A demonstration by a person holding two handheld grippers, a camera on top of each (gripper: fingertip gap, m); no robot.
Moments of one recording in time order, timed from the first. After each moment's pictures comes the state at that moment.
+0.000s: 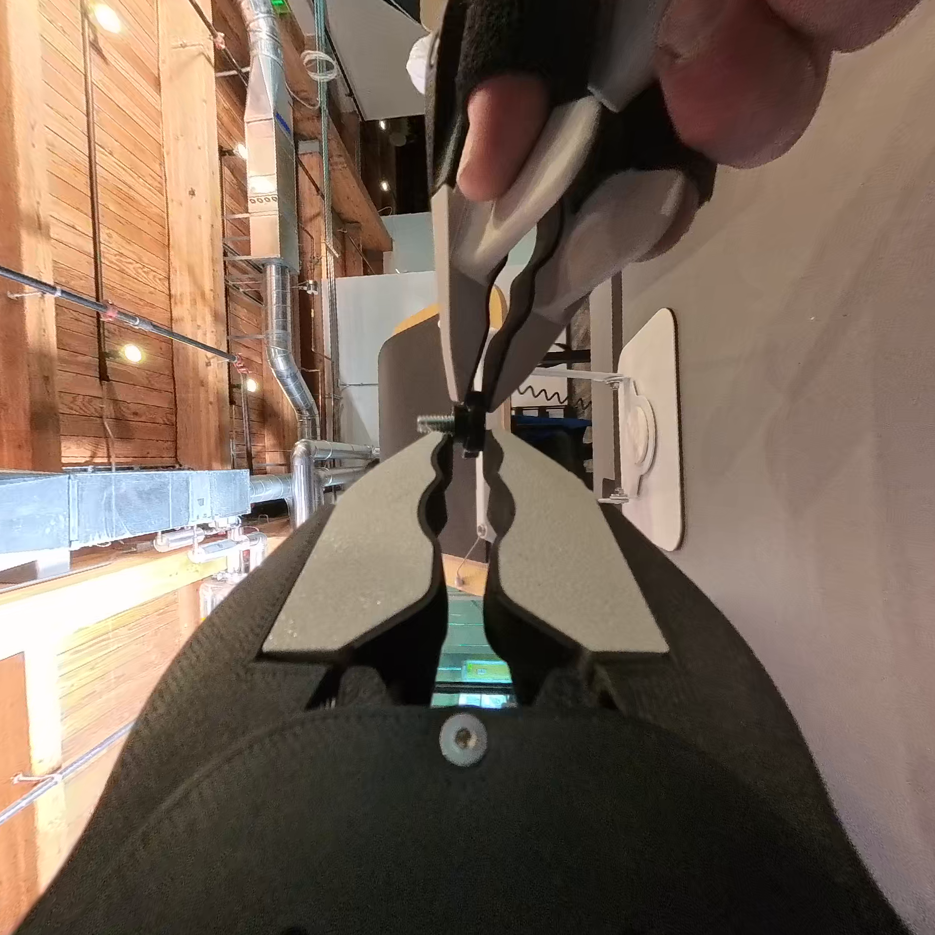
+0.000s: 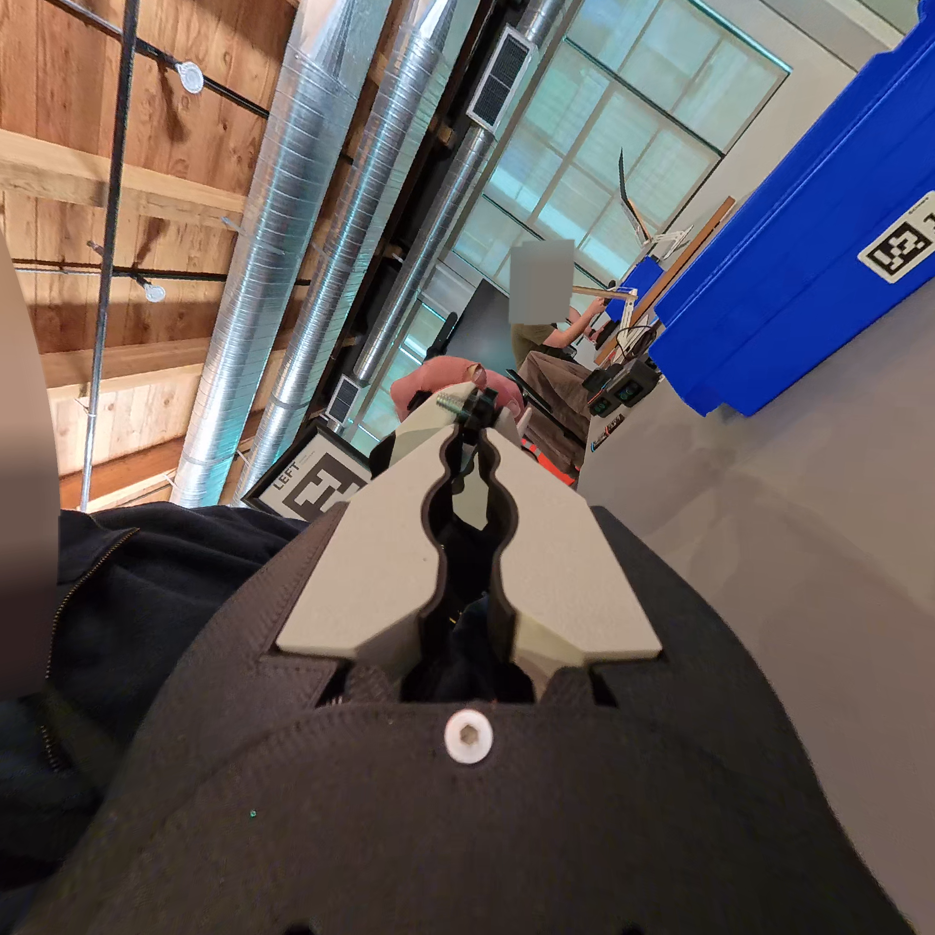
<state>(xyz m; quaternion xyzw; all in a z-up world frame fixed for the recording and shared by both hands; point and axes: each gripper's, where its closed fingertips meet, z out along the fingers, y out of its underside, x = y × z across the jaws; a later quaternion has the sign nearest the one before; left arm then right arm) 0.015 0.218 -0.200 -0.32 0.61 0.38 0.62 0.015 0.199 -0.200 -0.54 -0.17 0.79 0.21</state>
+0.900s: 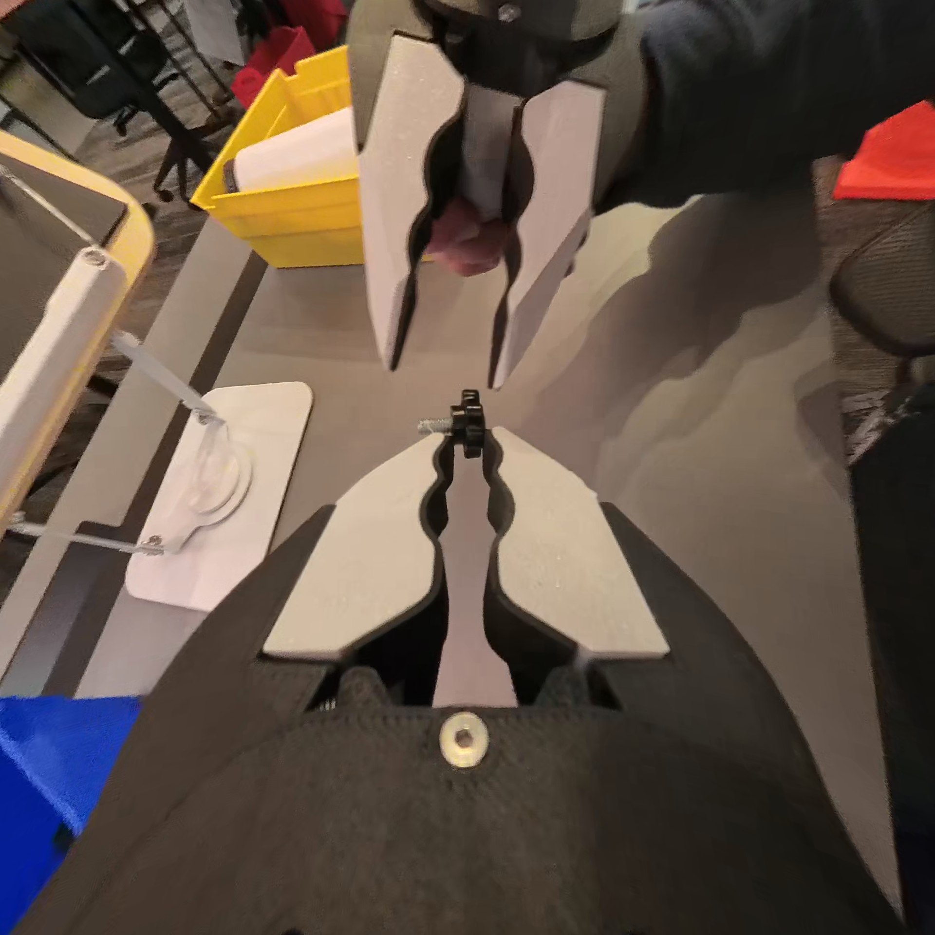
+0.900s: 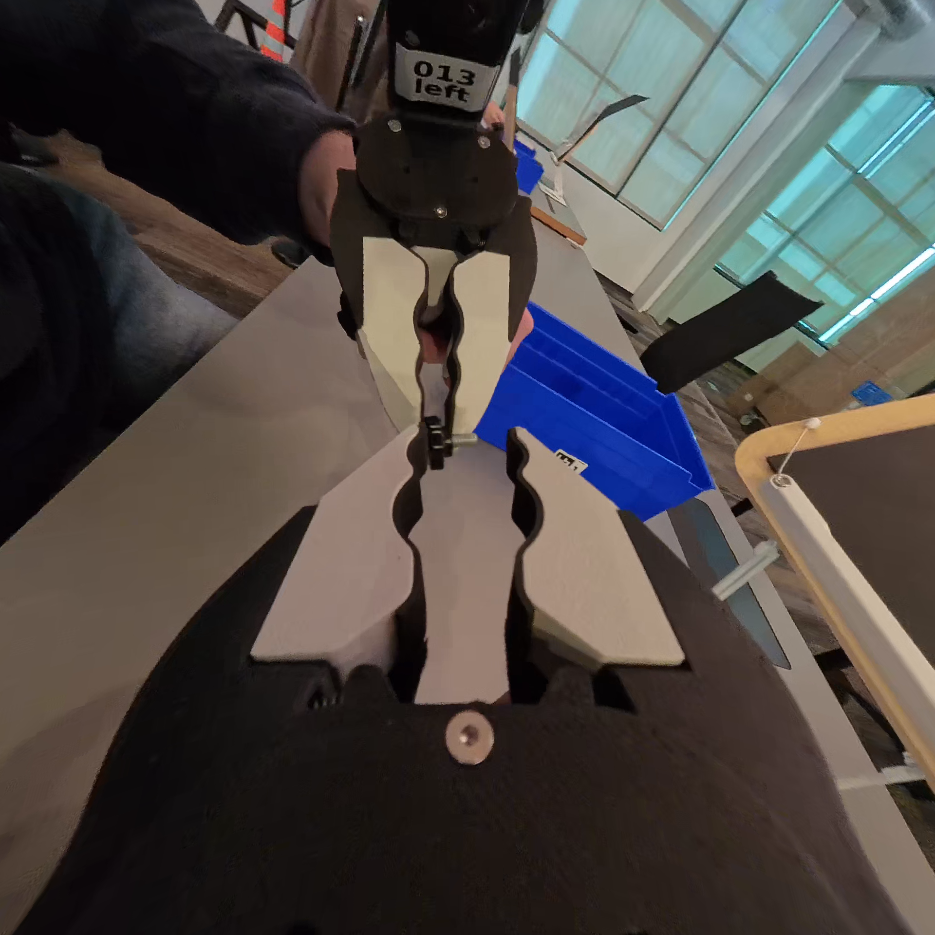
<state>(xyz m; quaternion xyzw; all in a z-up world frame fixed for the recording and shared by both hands) 0.022 0.195 -0.222 -0.63 0.61 -0.18 0.45 0.021 0.193 -0.195 -0.41 -0.66 0.32 0.55</state>
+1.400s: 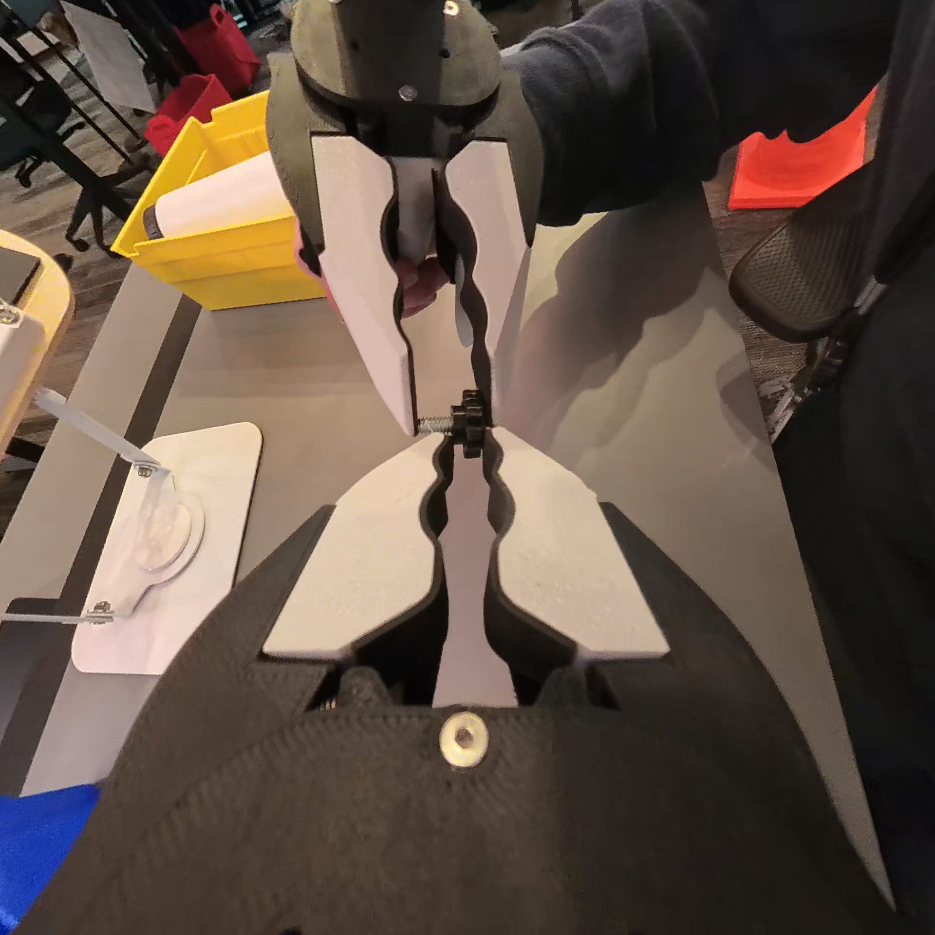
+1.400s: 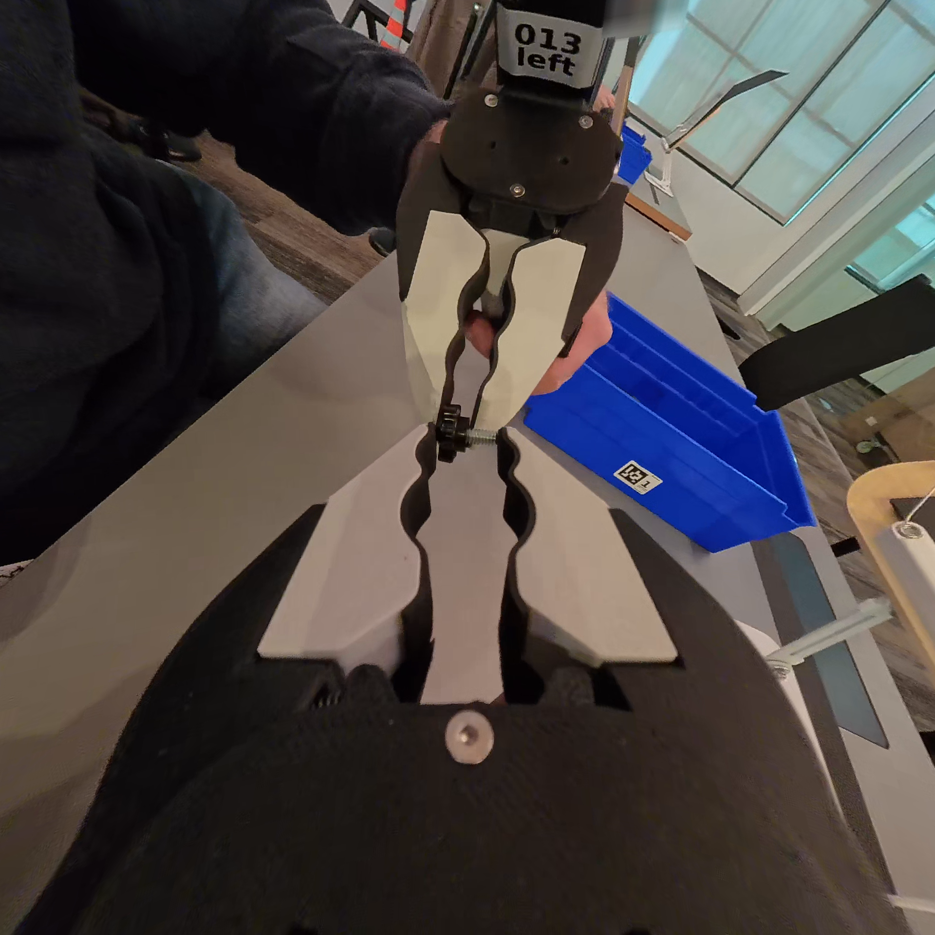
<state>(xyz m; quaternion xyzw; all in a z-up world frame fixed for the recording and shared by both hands) 0.029 0.176 -0.222 -0.59 0.65 -0.22 0.42 0.018 0.173 -0.210 -0.38 -0.71 0.35 0.48</state>
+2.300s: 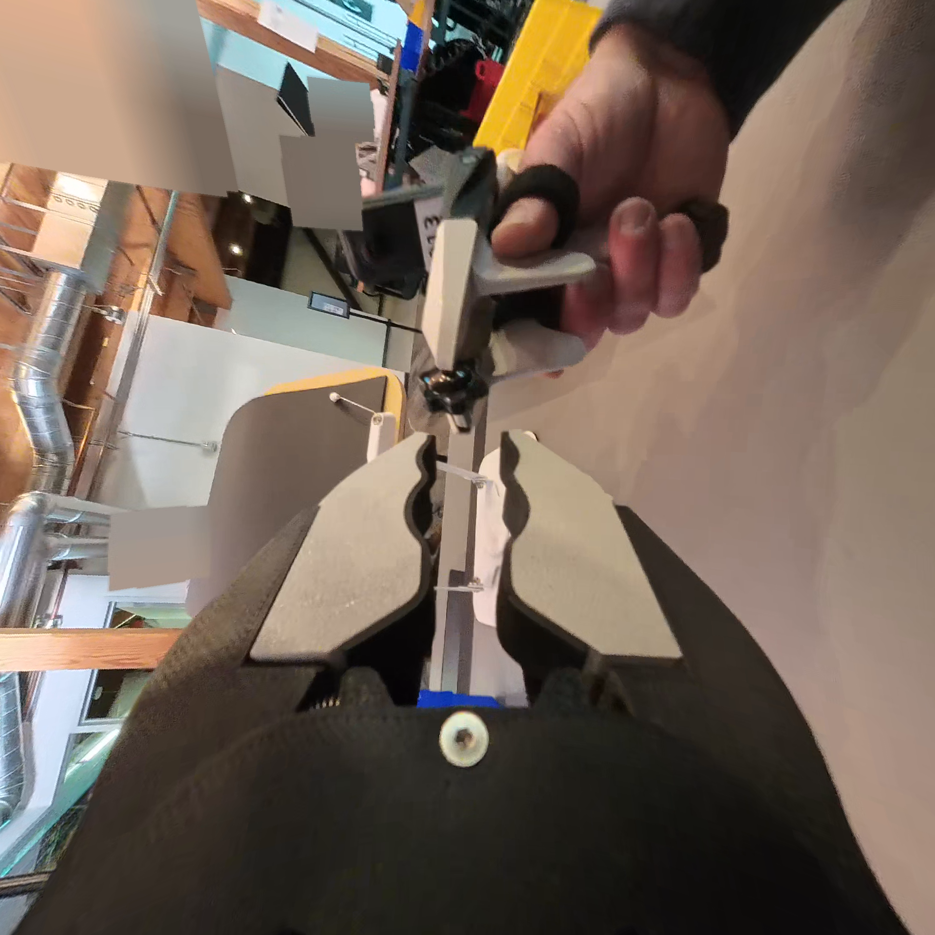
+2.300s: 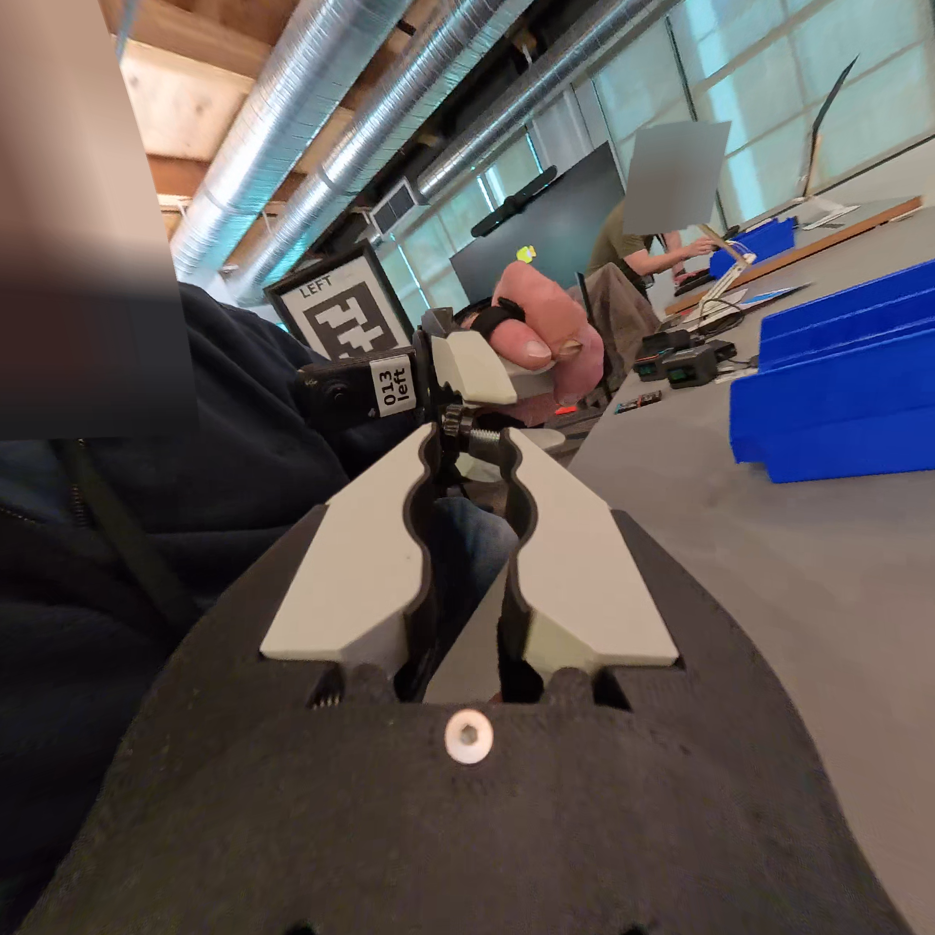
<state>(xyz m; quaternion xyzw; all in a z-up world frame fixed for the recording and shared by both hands) 0.037 0.197 -0.195 -0.40 0.66 0.14 0.61 0.035 0.175 -0.181 -0.43 -0.42 0.76 0.25</state>
